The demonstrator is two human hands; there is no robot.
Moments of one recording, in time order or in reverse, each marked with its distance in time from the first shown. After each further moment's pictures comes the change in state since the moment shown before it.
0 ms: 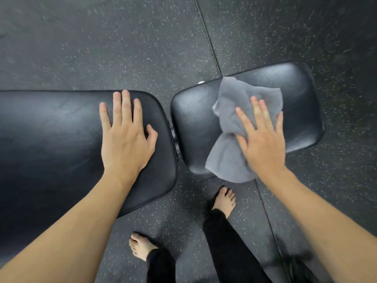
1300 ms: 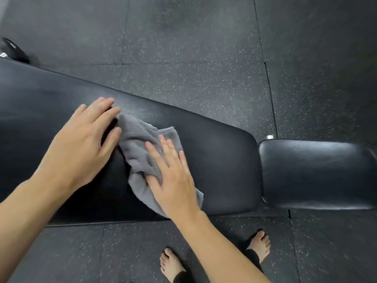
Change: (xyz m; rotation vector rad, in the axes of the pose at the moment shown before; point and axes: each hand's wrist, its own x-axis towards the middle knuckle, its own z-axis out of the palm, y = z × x) left_hand -0.128 -0.347 -0.135 -0.311 0.175 -0.096; right_hand -0.036 -0.452 -0.108 0.749 -0.101 -0.386
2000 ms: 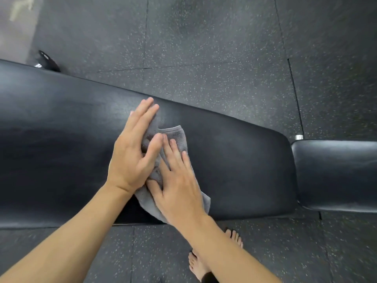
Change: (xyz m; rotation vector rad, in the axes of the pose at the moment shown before) left_hand -0.006 -0.010 -0.007 -0.567 0.158 -0.027; right_hand 0.024 -0.094 0.037 0.001 -0.028 -0.028
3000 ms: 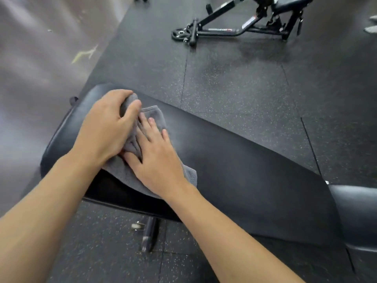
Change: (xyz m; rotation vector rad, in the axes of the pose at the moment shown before) left_hand 0.005 -0.088 -0.293 0.266 0.188 -0.174; right_hand 0.118 -0.254 0.091 -0.018 -0.034 -0.243
